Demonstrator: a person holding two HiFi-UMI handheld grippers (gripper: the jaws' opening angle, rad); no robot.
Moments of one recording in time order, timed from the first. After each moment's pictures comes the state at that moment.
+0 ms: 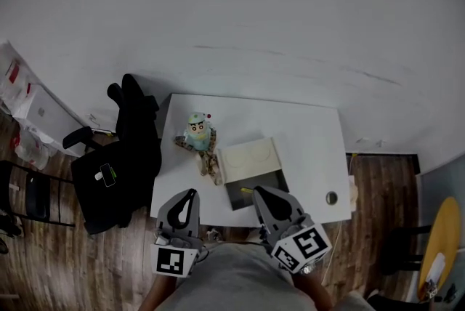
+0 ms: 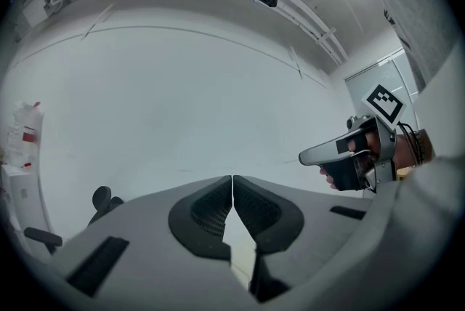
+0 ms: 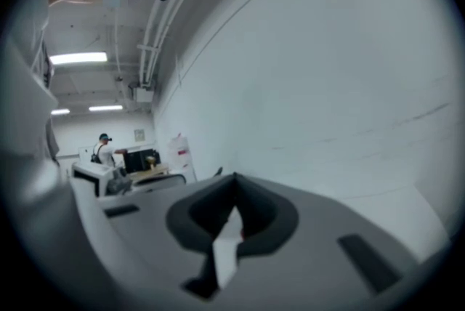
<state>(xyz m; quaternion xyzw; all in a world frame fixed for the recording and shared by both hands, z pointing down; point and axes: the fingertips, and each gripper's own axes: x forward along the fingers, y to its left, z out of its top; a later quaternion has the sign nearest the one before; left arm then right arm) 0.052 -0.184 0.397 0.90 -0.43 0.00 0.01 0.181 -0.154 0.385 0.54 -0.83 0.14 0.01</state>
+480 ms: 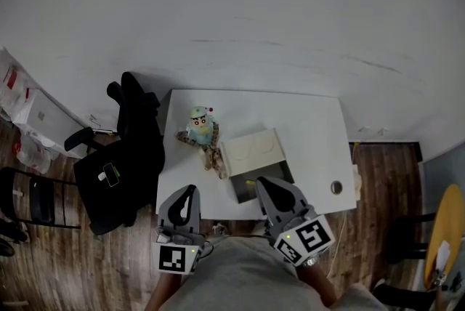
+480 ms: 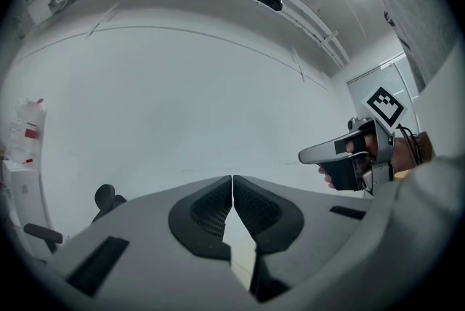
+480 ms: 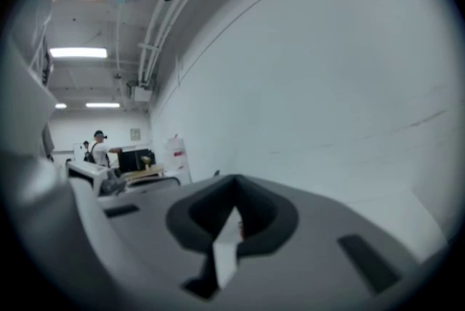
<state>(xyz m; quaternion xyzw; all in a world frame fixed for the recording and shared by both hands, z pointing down) 0.037 -0.187 0.397 0.90 -0.43 -0.01 0.01 0.174 -0.159 0.380 0.55 -0.82 0.12 0.01</state>
